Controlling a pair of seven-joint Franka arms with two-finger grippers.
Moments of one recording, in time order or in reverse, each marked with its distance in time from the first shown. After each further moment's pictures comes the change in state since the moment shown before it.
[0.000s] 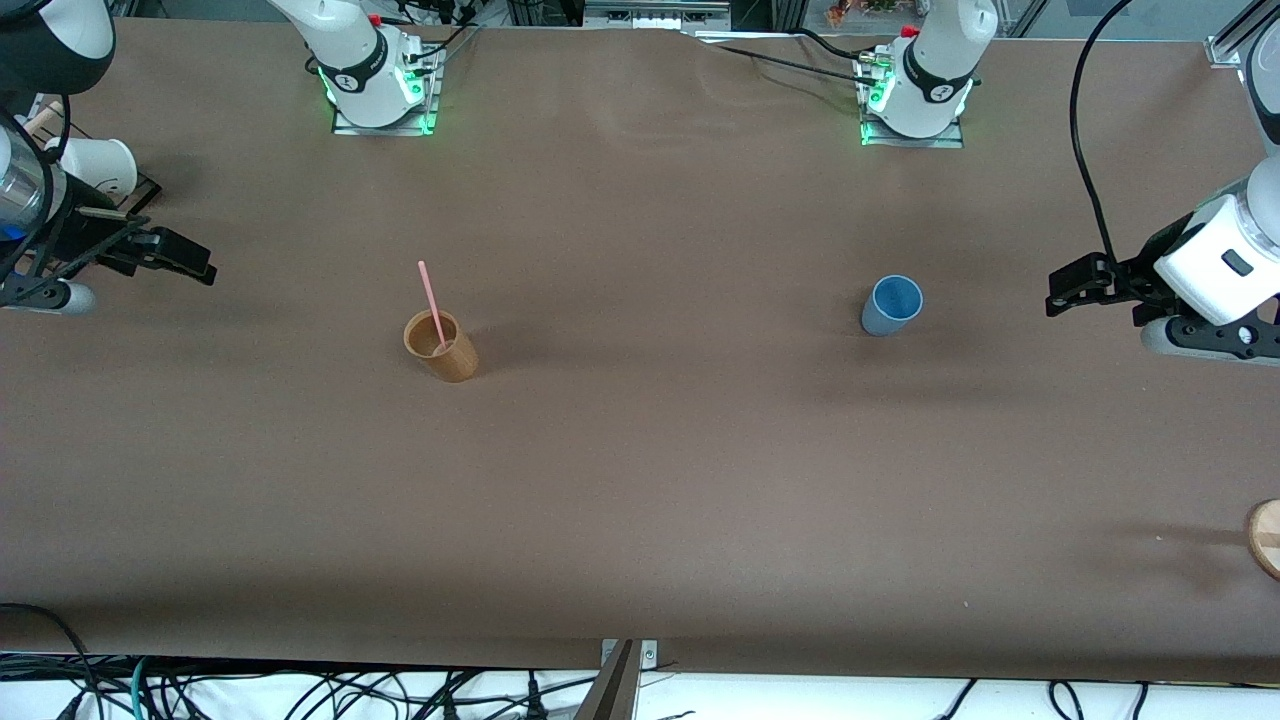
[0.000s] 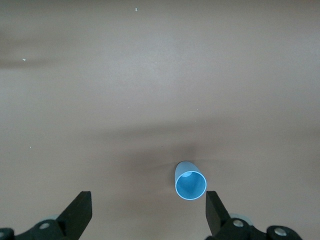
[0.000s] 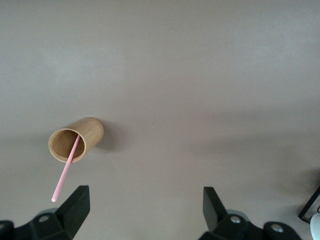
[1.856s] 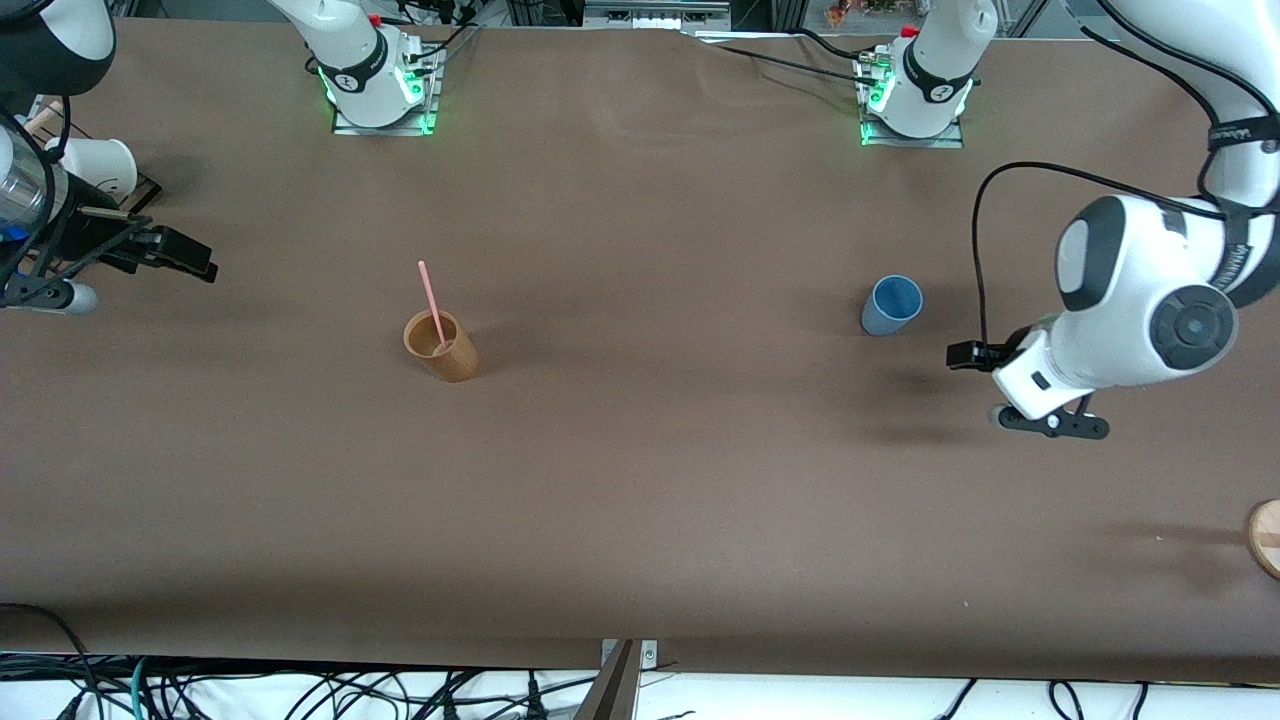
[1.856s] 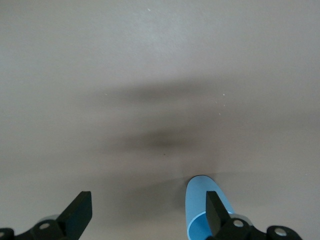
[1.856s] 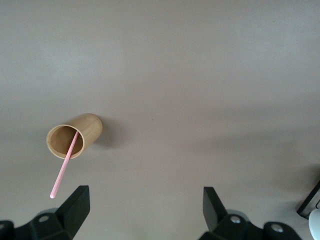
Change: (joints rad) left arm -0.029 0.122 -0.010 -0.380 0.031 0.365 0.000; right arm 0.000 0.001 0.000 0.001 -0.001 -0.019 0.000
